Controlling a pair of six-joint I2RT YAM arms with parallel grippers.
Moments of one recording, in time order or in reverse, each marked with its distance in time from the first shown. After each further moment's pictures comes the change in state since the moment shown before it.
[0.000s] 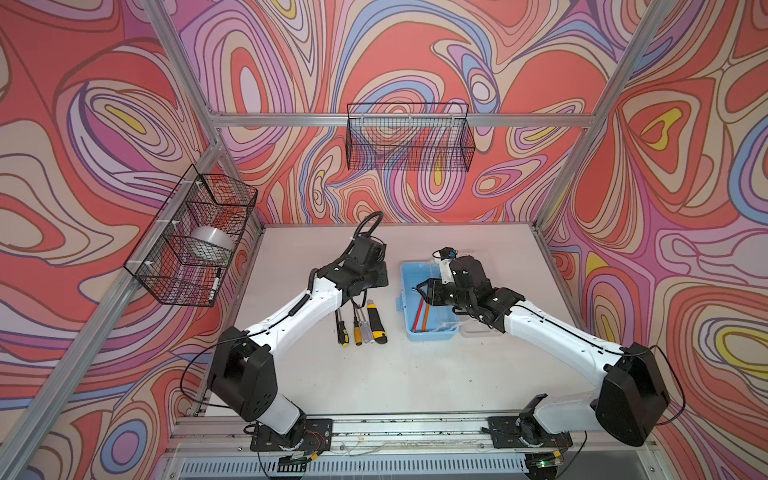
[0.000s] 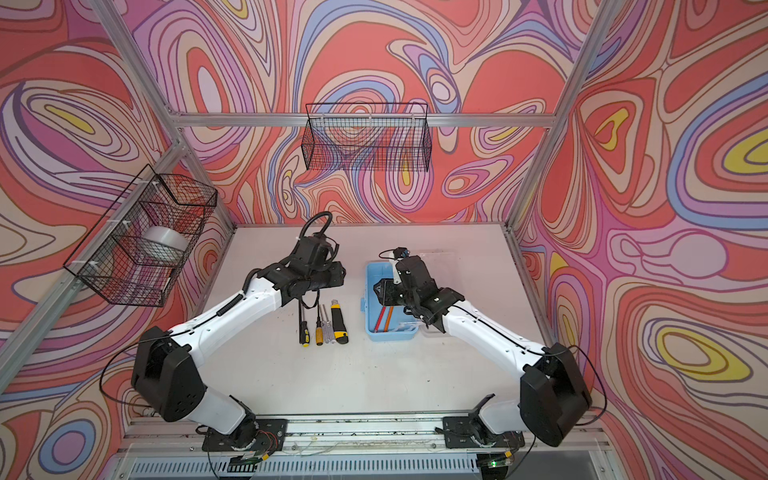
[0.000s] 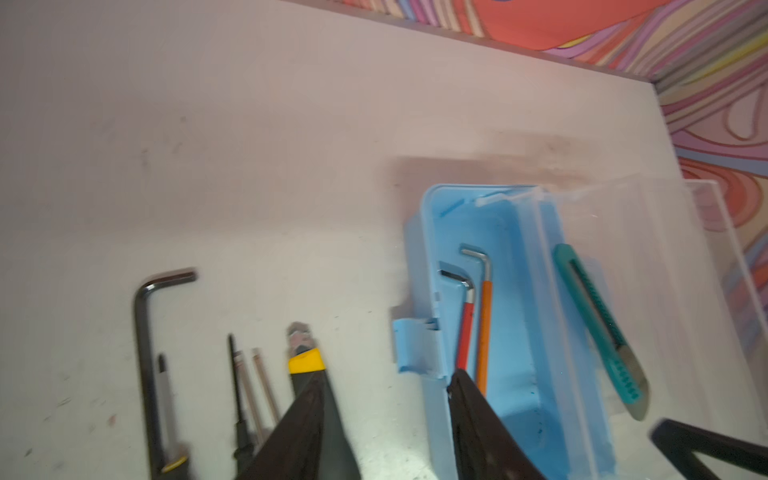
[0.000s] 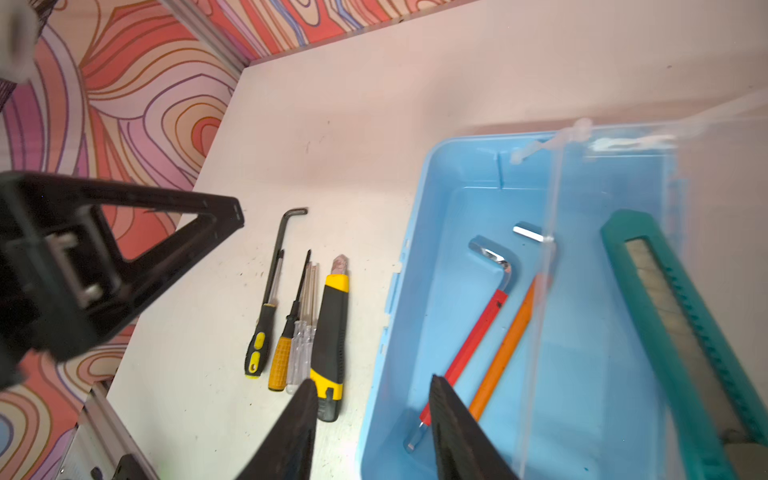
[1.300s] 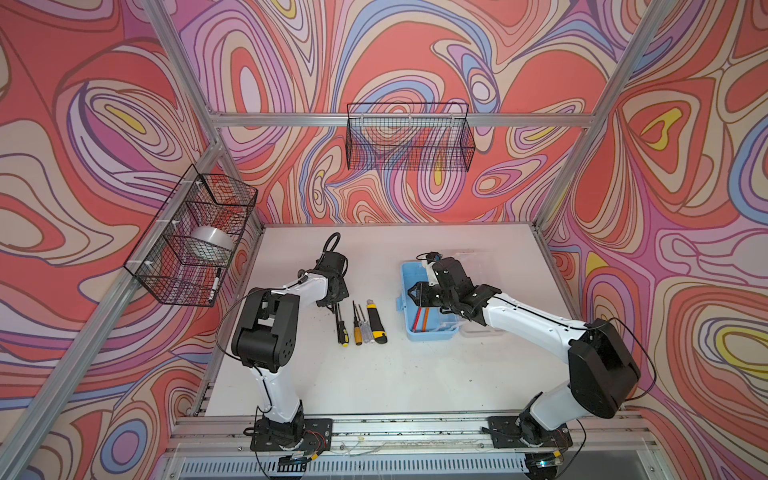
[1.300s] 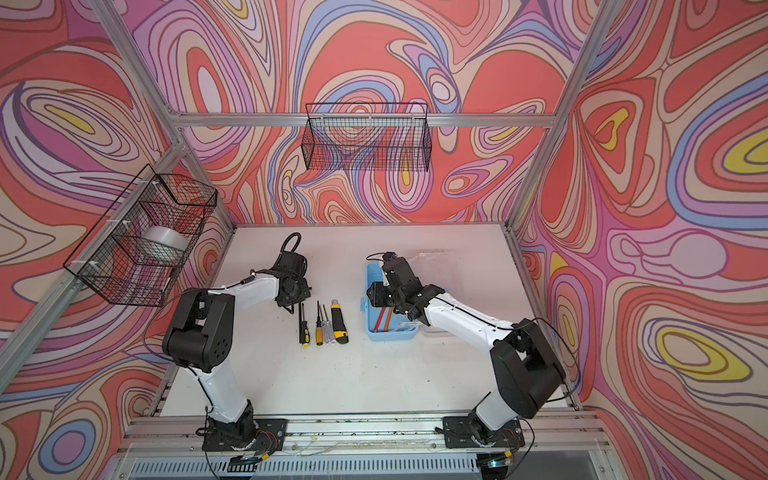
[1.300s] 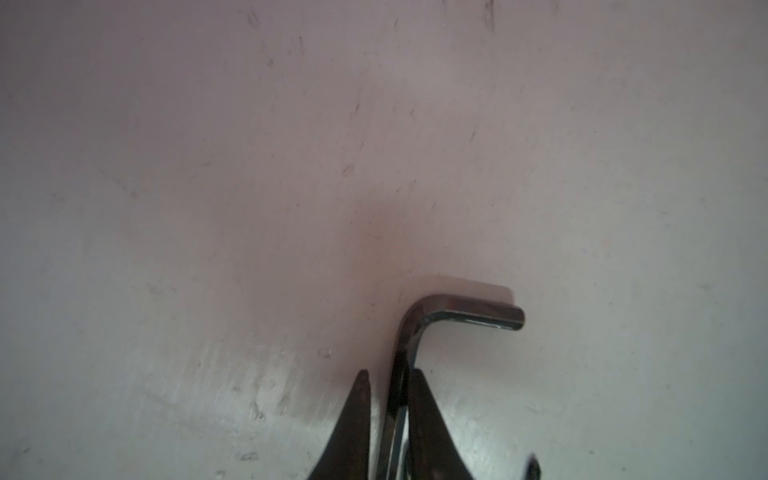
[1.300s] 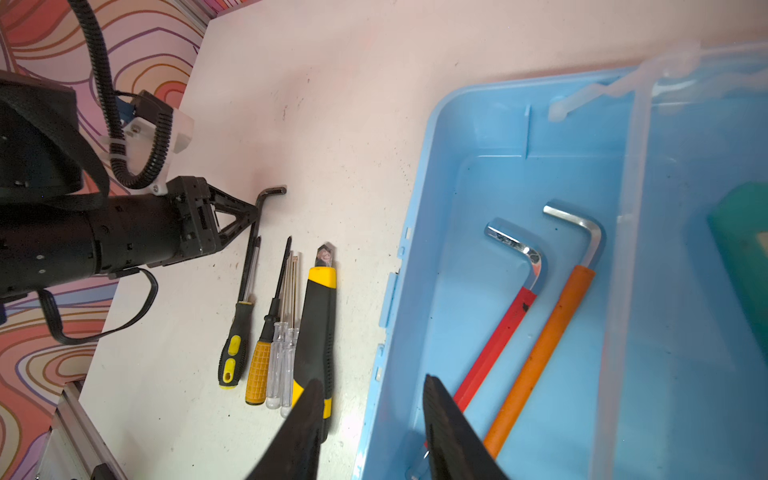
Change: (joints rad) left arm 0.296 0.334 -0.112 0.109 -0.050 -0.003; right arm 0.009 0.169 0.040 0.041 -0.001 0.024
